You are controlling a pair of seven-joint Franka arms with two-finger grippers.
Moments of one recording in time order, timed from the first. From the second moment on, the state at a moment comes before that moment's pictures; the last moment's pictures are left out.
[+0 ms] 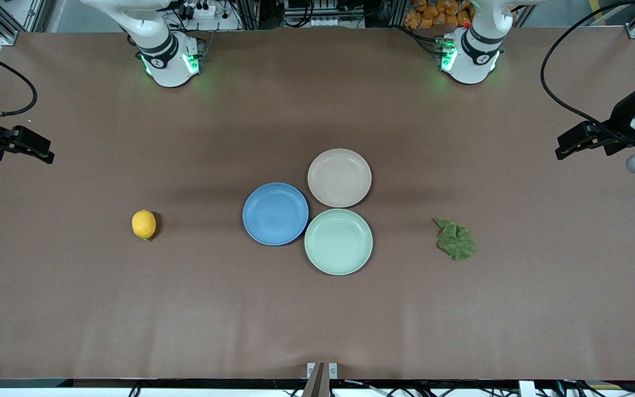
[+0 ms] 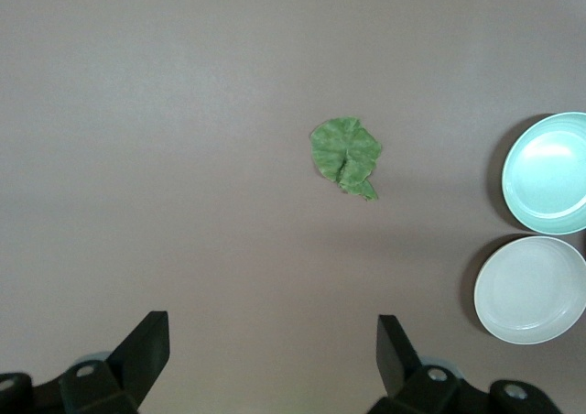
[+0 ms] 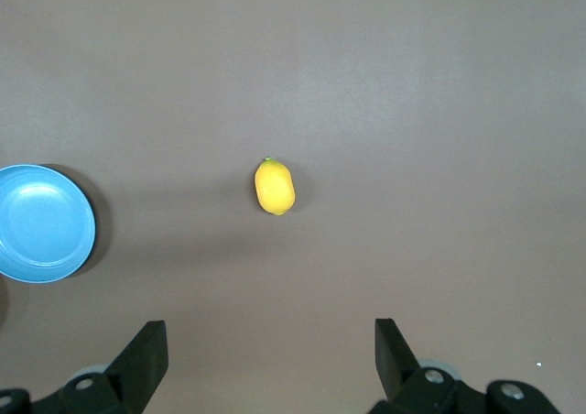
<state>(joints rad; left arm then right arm) -0.01 0.06 -0.07 -1.50 -0.01 1.55 -0.18 -0.04 0.09 0.05 -1.45 -0.04 1.50 0.06</state>
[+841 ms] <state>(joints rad) -0.01 0.06 -0.07 -1.50 -0.01 1.54 -0.18 -0.04 0.08 0.03 -1.45 -0.04 1.50 0.06</state>
